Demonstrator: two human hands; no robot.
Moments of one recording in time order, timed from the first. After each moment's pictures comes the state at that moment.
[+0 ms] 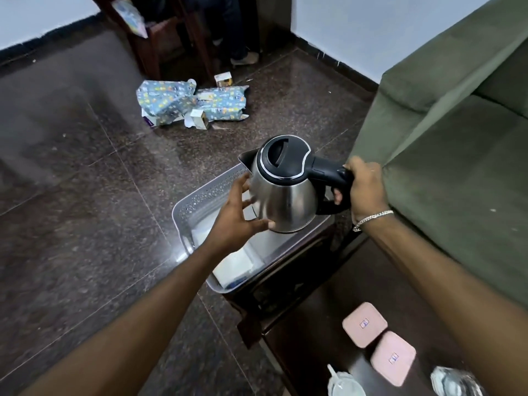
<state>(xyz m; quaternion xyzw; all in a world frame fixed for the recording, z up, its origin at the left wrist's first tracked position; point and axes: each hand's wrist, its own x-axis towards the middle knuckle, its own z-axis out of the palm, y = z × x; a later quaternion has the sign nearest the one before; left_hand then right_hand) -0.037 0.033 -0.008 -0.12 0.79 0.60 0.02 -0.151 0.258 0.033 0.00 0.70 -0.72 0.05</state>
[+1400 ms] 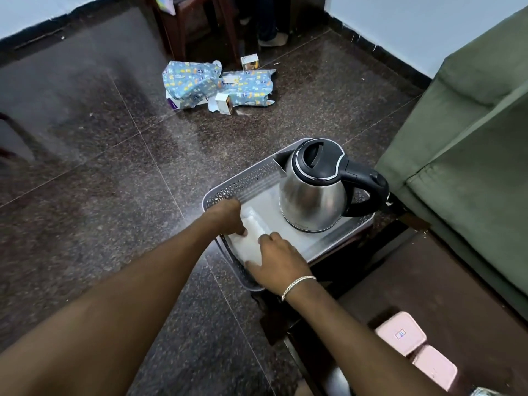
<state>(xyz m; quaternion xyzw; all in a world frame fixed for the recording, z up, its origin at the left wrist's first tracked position) -0.054 -0.070 -0.048 -0.19 0.92 0.09 0.32 -0.005 0.114 -0.030 -0.26 0.90 -0.21 0.28</state>
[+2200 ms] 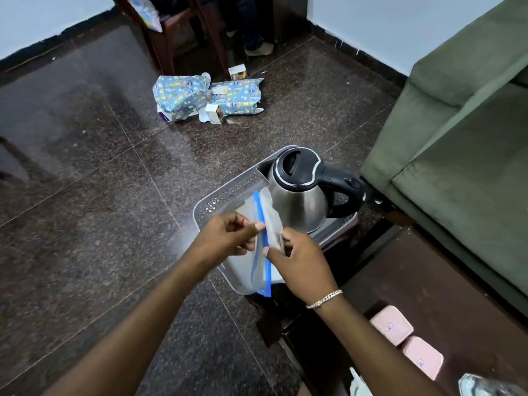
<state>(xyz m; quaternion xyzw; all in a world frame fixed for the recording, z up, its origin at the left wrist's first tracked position) 0.009 -0.015 0.026 -0.24 0.73 0.62 0.14 -0.010 0.171 0.027 -0.11 0.80 -0.54 0.22</state>
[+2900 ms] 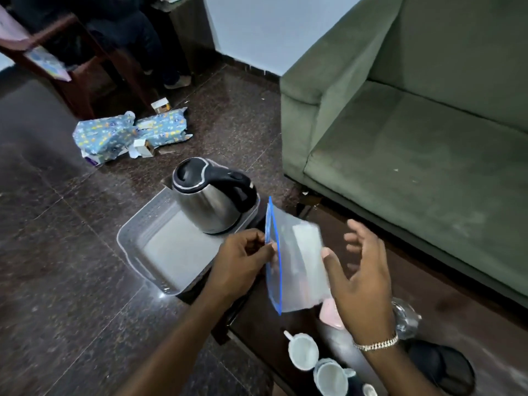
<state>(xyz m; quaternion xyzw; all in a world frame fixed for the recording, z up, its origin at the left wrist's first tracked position) 0.041 0.195 0.072 -0.07 0.77 0.62 0.13 0.077 0.400 0.074 0.10 0.85 -0.51 -0.12</state>
